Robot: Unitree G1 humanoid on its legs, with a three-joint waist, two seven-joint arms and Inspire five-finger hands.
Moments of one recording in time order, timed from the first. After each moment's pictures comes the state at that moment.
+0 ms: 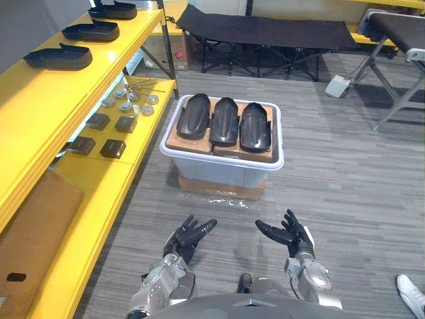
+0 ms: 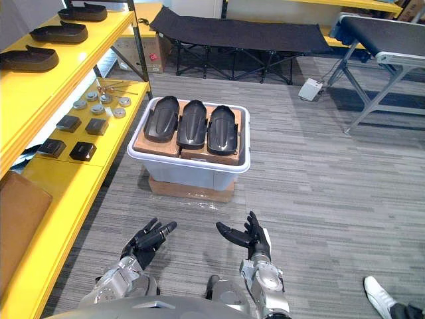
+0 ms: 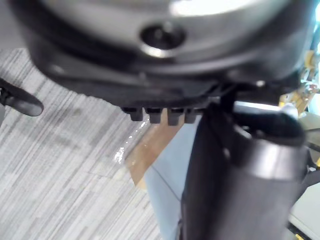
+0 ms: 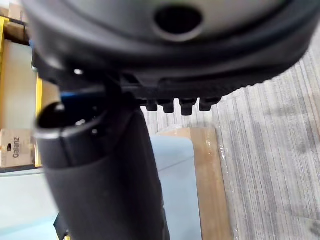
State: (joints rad) left arm 0.18 0.06 -0.11 0.51 -0.63 0.09 -0.12; right arm 0.15 -0.11 -0.03 0.60 0.25 -0.14 -0.03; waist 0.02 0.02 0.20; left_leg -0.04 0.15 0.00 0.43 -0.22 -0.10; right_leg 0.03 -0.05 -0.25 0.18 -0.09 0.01
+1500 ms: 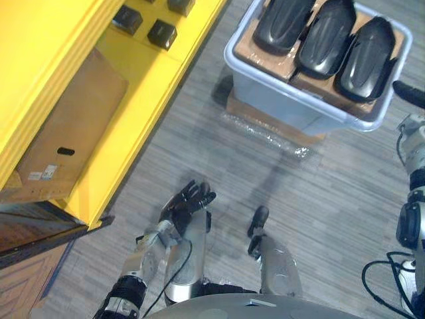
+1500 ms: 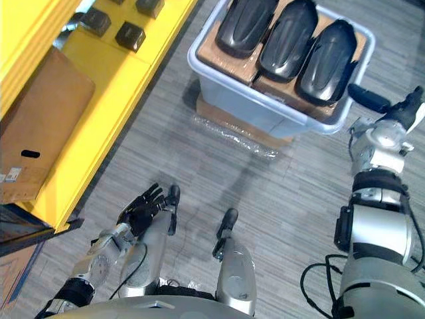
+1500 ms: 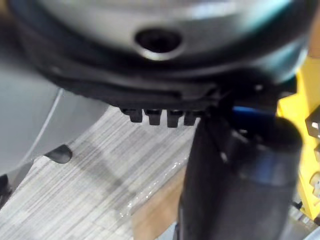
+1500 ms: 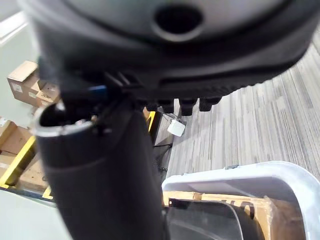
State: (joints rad) left arm -0.02 0.19 -0.18 0.53 -0.70 0.04 -0.19; right arm -0.93 -0.83 -0.17 1.02 0.46 0.08 -0.43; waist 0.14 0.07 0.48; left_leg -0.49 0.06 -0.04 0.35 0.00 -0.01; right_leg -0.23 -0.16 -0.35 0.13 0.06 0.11
